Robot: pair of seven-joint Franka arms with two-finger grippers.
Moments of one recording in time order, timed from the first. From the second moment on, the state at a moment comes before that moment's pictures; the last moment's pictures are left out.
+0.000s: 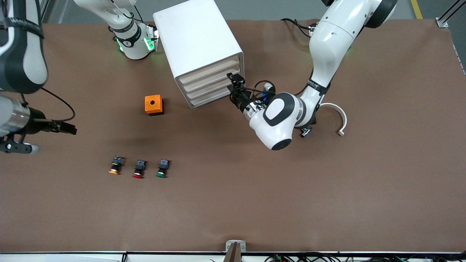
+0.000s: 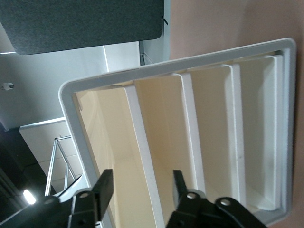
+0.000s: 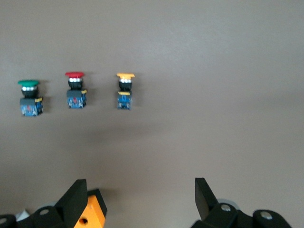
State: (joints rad) left arm -0.54 0.78 -0.11 -1.38 -1.04 1.39 -2.30; right arm 0.05 0.26 -0.12 -1.65 0.02 1.79 0.06
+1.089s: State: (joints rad) left arm -0.58 0.82 -0.16 -1.42 -1.04 1.38 -2.32; right arm 0.11 0.54 -0.13 -1.84 0.08 2.40 0.18
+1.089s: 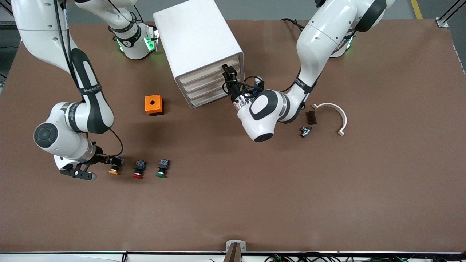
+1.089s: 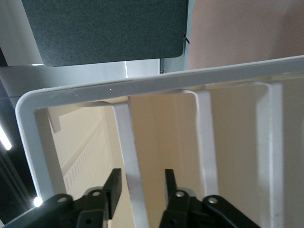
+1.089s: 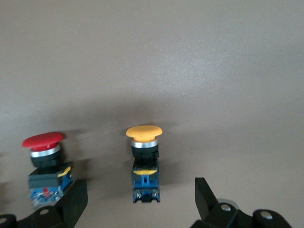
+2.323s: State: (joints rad) left arm -0.60 0.83 -0.18 -1.43 -1.05 1.37 -2.31; right arm 0.11 0.62 -0.12 -1.84 0.08 2.41 0.22
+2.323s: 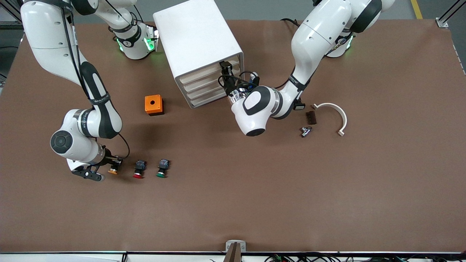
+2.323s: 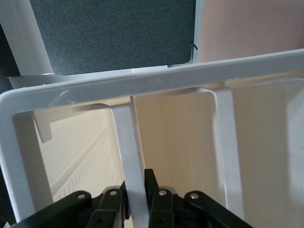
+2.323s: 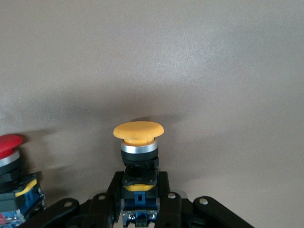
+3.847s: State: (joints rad) left arm -0.39 0.84 -0.18 -1.42 -1.07 1.37 -2.31; right arm 0.61 0.25 -0.08 -1.62 0.18 1.81 1.18
